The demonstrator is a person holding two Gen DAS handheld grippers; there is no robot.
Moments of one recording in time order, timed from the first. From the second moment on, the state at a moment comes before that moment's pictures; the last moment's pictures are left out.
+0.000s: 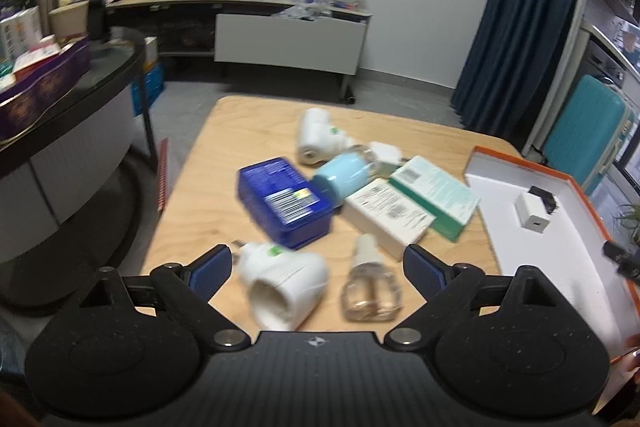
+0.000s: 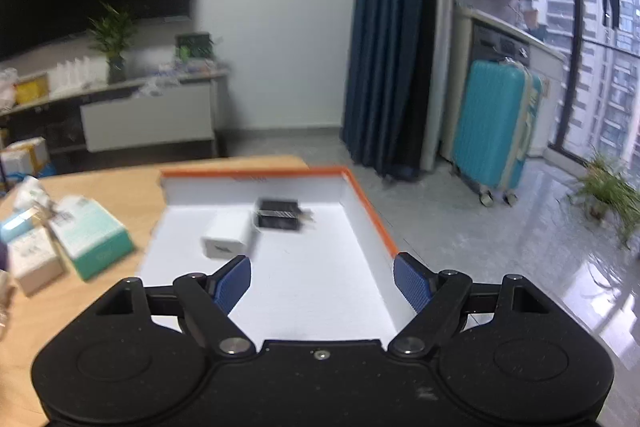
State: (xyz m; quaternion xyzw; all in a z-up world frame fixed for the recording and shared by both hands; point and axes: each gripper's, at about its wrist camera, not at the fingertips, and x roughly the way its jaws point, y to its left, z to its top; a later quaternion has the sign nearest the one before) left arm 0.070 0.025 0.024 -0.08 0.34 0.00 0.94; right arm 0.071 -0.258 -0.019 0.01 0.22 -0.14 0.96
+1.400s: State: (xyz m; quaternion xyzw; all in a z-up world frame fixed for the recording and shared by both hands) left arm 0.071 0.073 -0.007 -0.08 0.31 0.01 0.95; right arm 0.148 -0.038 -0.059 0.01 0.38 0.10 0.92
